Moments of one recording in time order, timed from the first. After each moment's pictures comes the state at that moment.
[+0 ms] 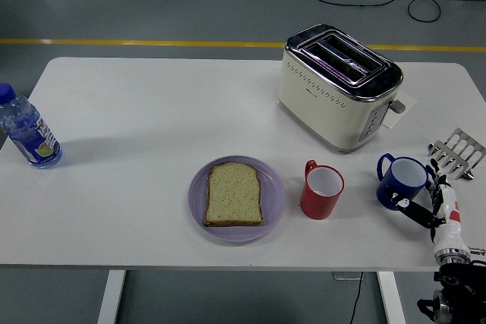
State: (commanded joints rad) left arm -0.08 0.00 -0.21 -0.20 0.42 0.11 0.03; right arm 0.14 -0.10 1.21 0.89 -1.07 -0.40 0.45
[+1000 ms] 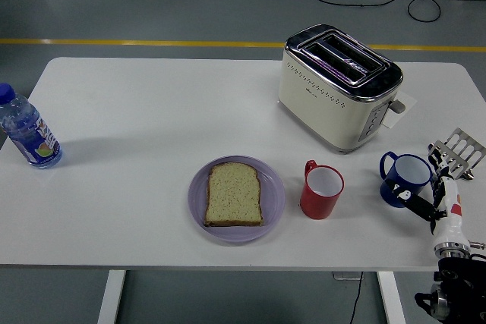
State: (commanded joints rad) left arm -0.09 0.00 -0.22 -0.20 0.42 0.11 0.03; right arm 0.16 -0.10 1.20 0.89 -1.03 -0.40 0.50
